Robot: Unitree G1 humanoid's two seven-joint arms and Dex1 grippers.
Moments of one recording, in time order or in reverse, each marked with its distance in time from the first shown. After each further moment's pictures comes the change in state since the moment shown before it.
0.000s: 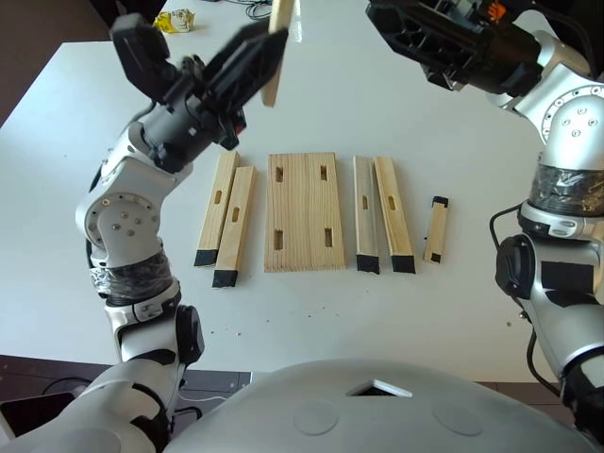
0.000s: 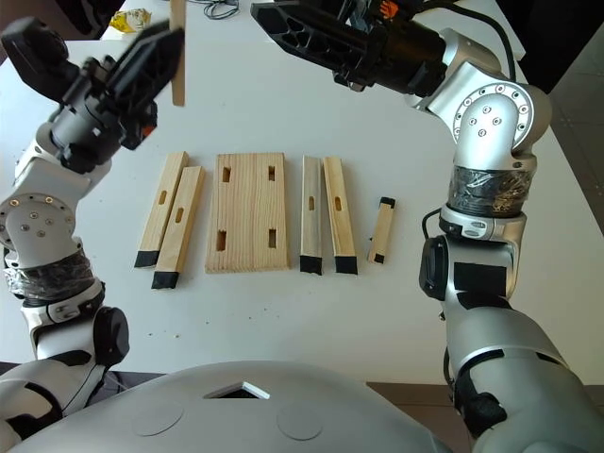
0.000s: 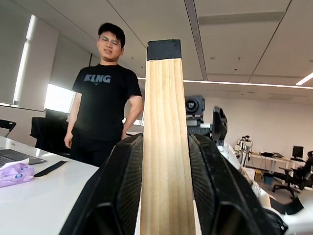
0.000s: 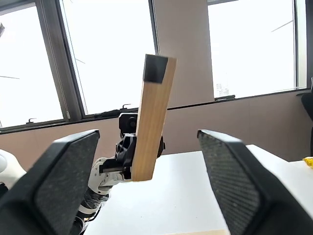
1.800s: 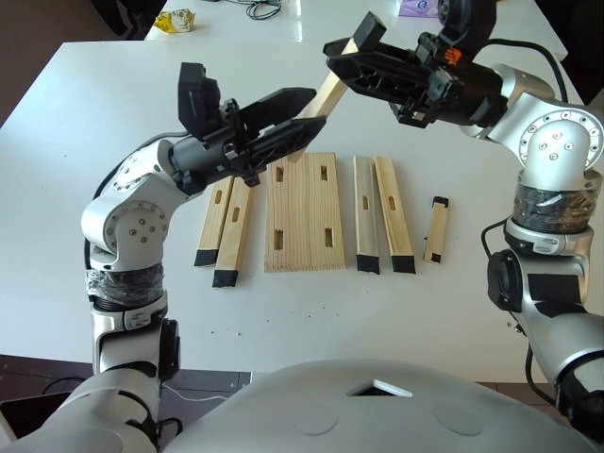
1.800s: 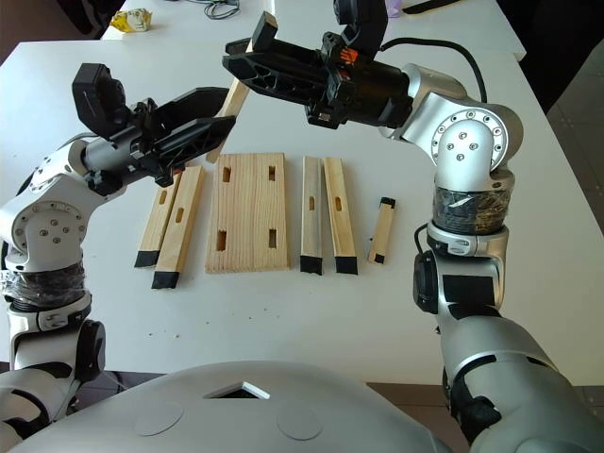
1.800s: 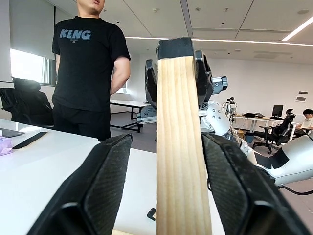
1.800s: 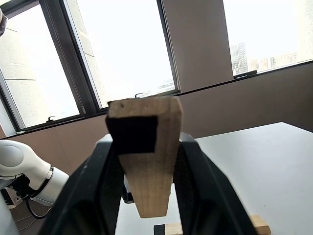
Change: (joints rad) left arm 0.029 0.094 -0.117 0.022 0.078 -0.033 -0.088; right arm 0.096 0.039 0.057 -0.117 0.048 0.053 -0.072
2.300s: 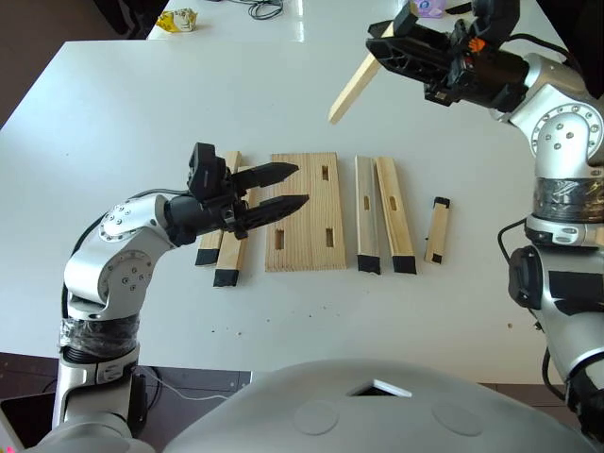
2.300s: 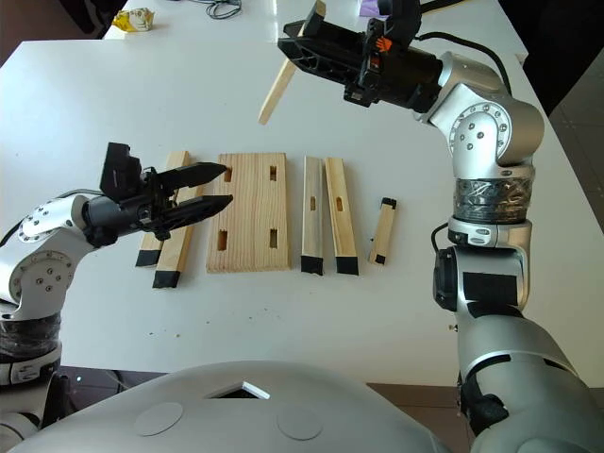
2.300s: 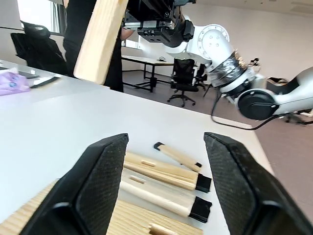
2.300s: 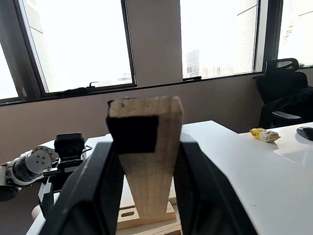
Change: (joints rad) left arm 0.278 0.111 -0.033 -0.090 0.171 -0.094 -0.039; right arm -0.014 -0.149 0.046 0.191 -0.292 -0.318 0.161
